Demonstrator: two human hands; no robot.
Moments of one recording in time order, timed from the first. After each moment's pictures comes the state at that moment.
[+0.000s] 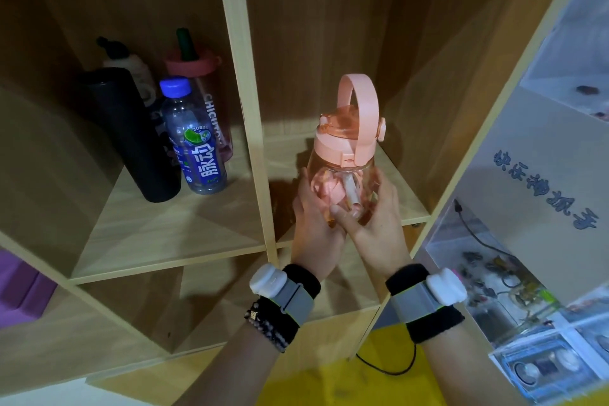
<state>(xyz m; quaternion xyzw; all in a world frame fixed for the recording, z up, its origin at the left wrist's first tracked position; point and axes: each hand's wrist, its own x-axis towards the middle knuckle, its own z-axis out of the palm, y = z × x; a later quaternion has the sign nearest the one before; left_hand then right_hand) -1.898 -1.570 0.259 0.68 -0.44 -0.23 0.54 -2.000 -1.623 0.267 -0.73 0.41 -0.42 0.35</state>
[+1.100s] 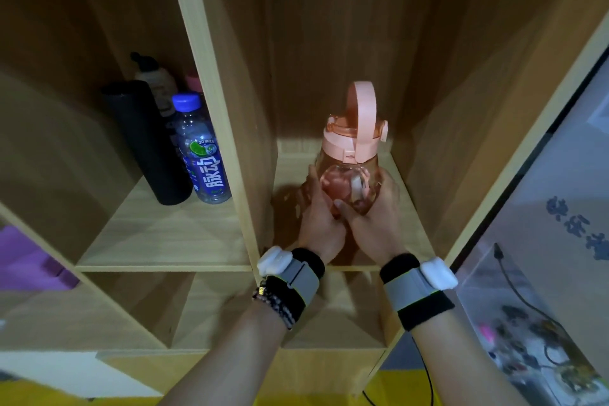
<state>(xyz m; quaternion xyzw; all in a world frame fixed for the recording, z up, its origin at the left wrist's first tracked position) -1.892 -1.645 0.271 0.75 -0.39 -0.19 0.50 -1.977 -1.714 0.271 -0.74 0.38 -0.41 0.37</state>
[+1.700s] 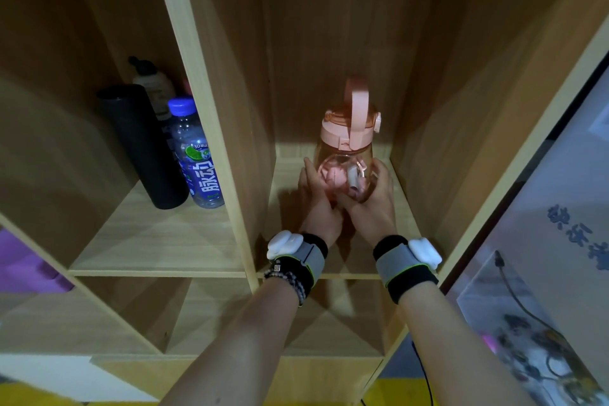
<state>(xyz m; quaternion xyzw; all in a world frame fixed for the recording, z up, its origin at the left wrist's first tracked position) -1.880 -1.678 0.270 0.78 -0.38 -0.13 0.48 -1.958 -1.749 0.271 -0.70 0.38 -0.41 0.44</state>
